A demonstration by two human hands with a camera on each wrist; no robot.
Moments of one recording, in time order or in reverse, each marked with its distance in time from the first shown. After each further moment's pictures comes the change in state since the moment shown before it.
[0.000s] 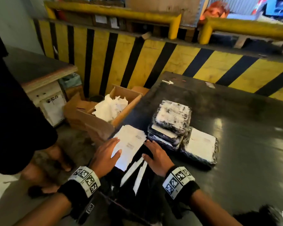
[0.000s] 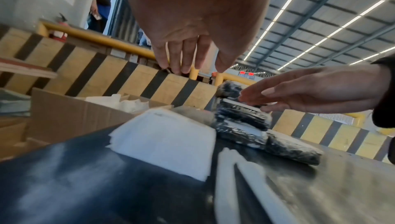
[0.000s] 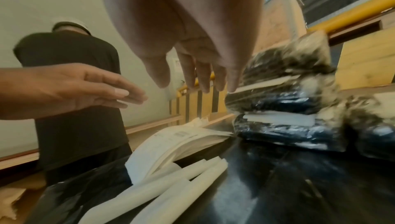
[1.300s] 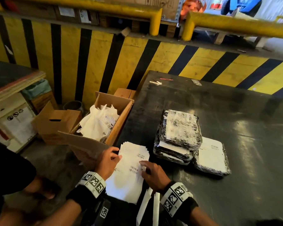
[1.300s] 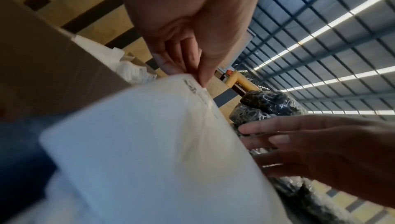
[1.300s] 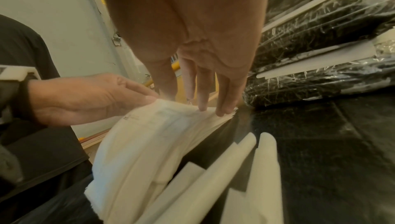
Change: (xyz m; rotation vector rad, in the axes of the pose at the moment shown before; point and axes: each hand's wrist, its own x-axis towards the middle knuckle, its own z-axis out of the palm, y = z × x) left_hand 0.125 -0.070 0.014 -0.459 -0.149 -0.310; right_hand 0.088 0.001 0.061 0.263 0.051 0.294
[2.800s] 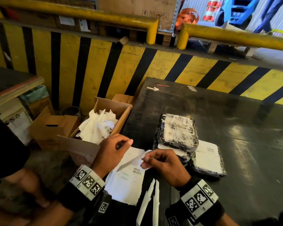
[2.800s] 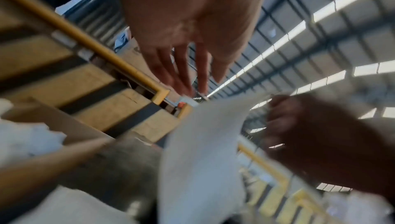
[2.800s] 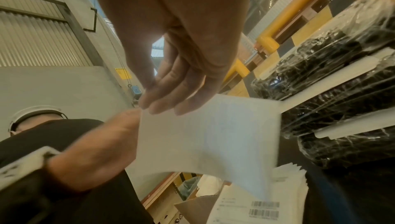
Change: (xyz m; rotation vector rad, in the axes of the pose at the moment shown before) left_hand -0.036 0.089 -0.034 0.090 0.037 0.502; right_hand -0.055 -0.089 -0.073 0.705 0.045 -0.214
